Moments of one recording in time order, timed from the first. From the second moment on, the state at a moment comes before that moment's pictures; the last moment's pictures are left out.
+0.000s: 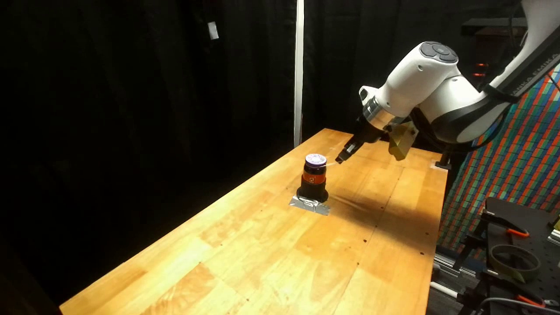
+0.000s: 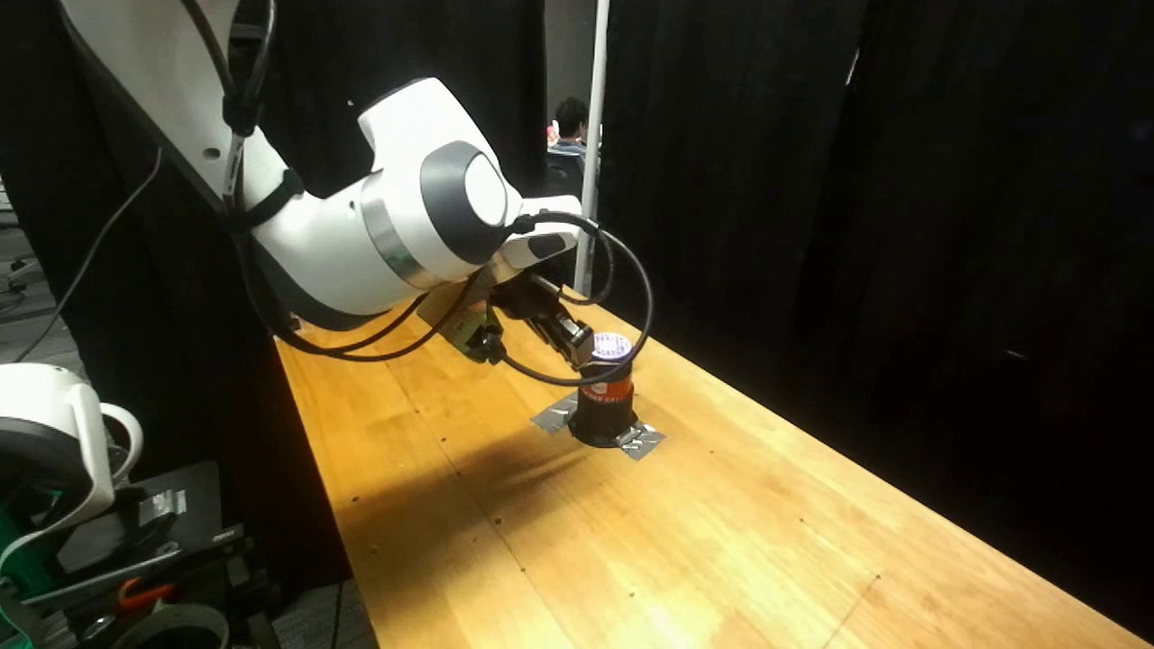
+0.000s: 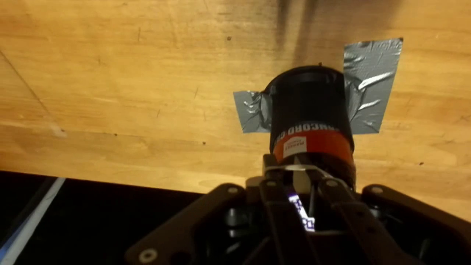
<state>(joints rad) 0.71 0.25 -0.65 -2.38 -0.87 3.12 0.89</state>
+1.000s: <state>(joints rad) 1.63 0.34 -1.39 -2.40 -1.69 3.04 2.02</state>
